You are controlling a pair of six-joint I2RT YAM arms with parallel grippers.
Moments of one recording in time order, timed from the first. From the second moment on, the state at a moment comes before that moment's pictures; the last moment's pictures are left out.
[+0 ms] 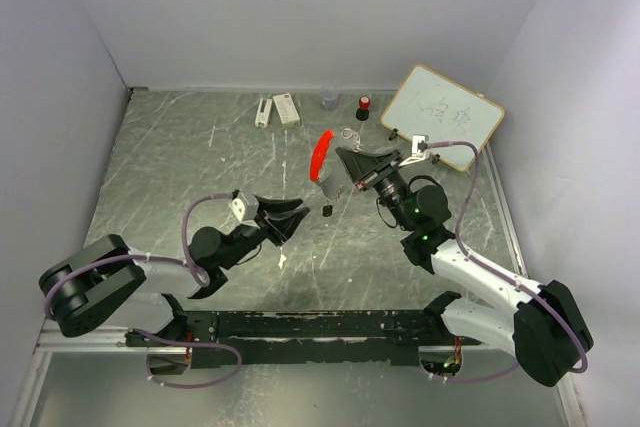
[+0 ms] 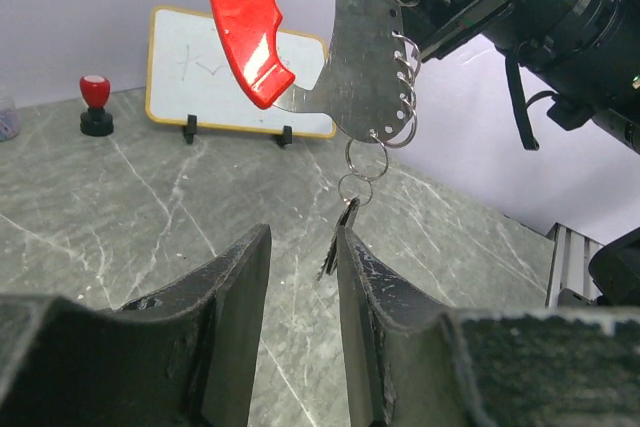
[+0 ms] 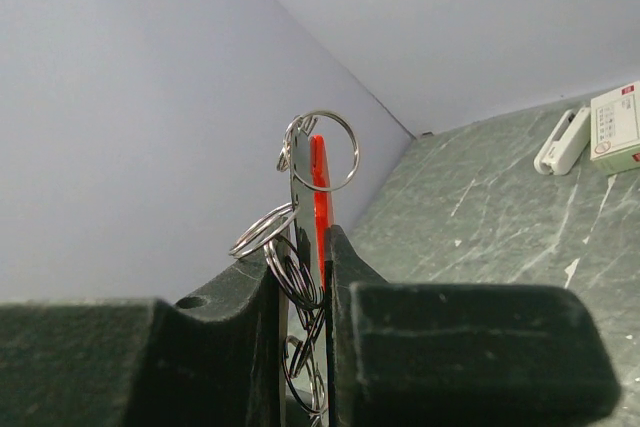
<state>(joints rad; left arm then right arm) -0.90 1.35 0.20 1.46 0.04 -0.26 0.60 1.05 0.48 0.88 -0.03 0.82</state>
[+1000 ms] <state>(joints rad) -0.93 1.61 0.26 1.52 0.10 -0.11 0.59 1.07 0.45 1.01 0.05 1.04</state>
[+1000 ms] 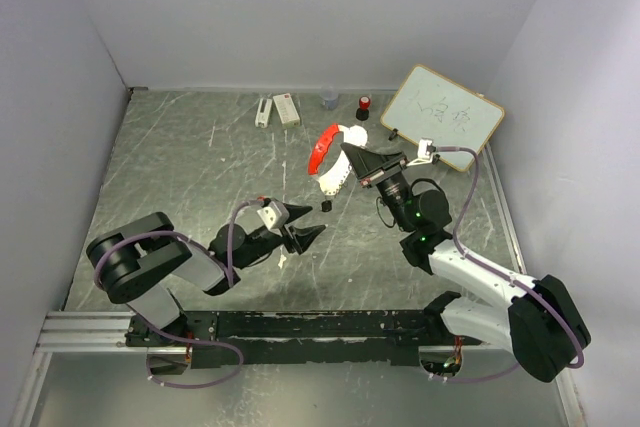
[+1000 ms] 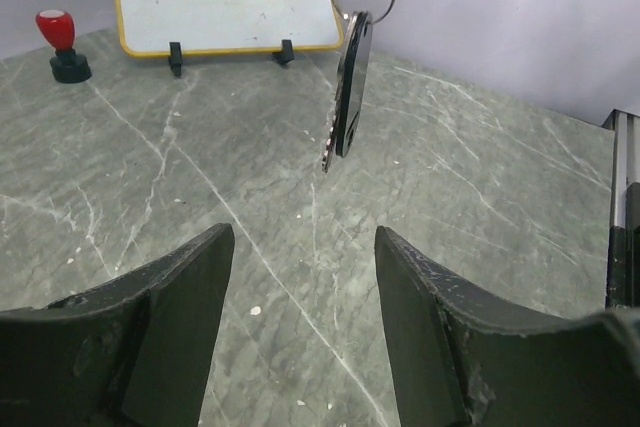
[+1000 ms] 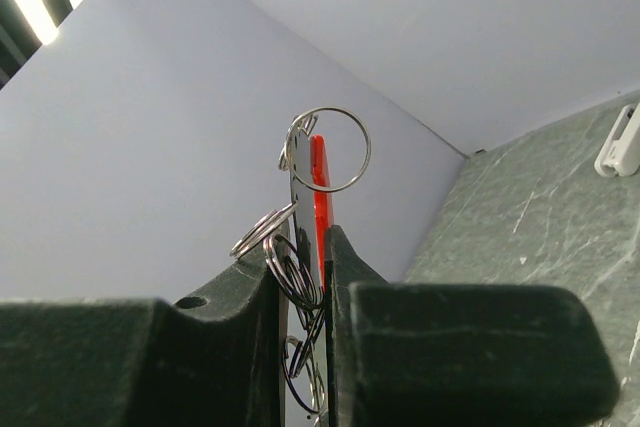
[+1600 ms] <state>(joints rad) -0.93 1.62 0.33 1.52 0.16 -0.06 0.58 1.07 0.42 1.04 0.03 1.05</state>
